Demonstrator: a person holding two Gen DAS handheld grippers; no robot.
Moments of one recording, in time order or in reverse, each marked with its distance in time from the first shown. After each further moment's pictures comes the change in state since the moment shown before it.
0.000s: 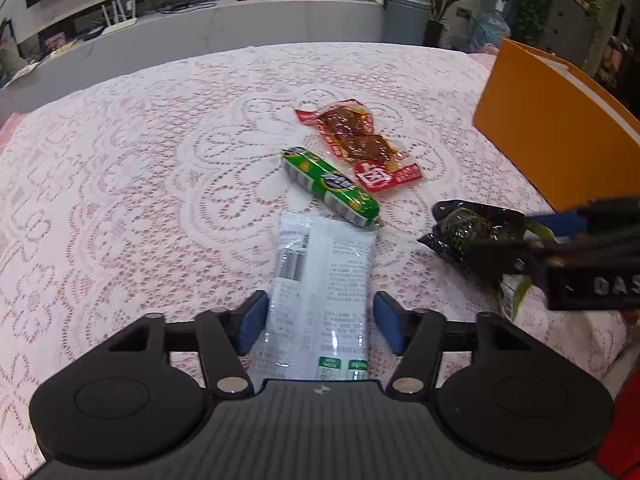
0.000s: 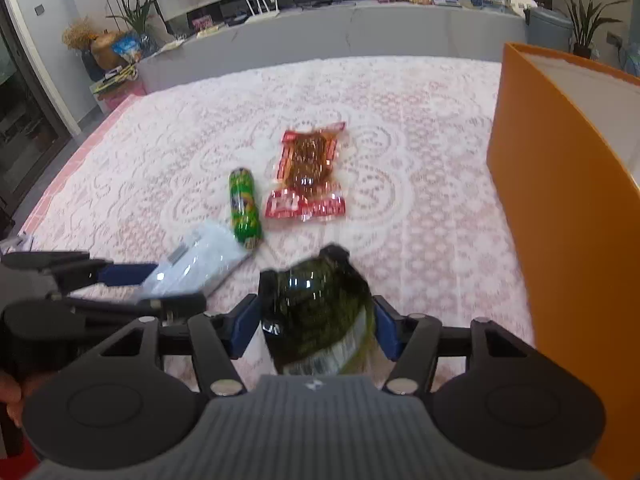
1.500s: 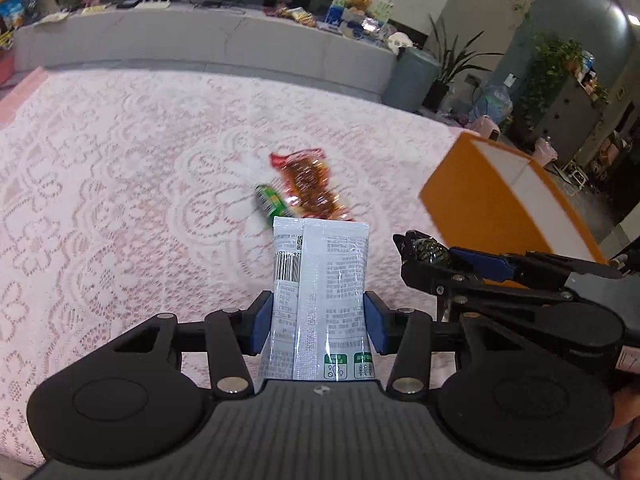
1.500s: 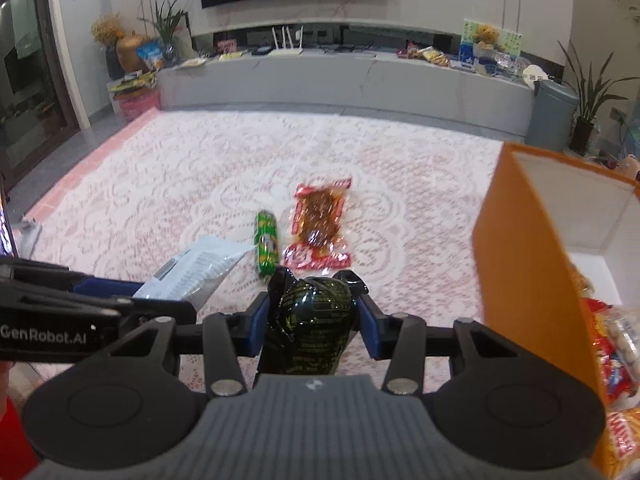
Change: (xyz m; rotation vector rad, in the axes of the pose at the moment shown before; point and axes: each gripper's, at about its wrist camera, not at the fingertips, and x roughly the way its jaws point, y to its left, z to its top) left arm -0.076 -0.025 0.008 -0.243 -0.096 -0.103; right arm -0.053 0.020 0.007 -0.143 -0.127 -0.045
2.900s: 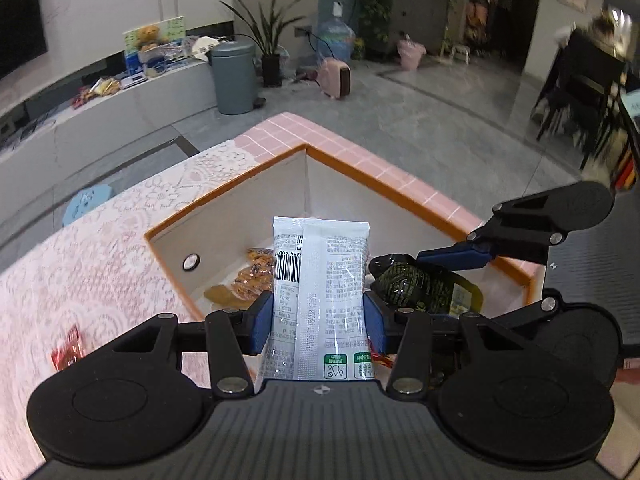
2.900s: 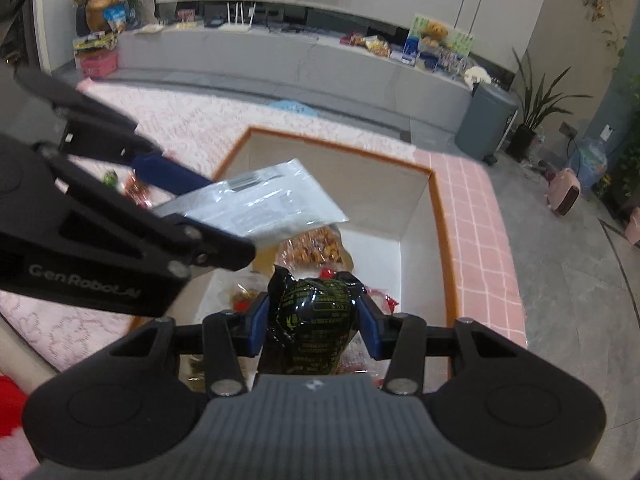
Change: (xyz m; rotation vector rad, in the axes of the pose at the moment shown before) left arm 0.095 -0.265 0.051 0.605 0.056 -0.132; right arm -0.096 -0.200 0.003 -0.126 0.110 -0.162
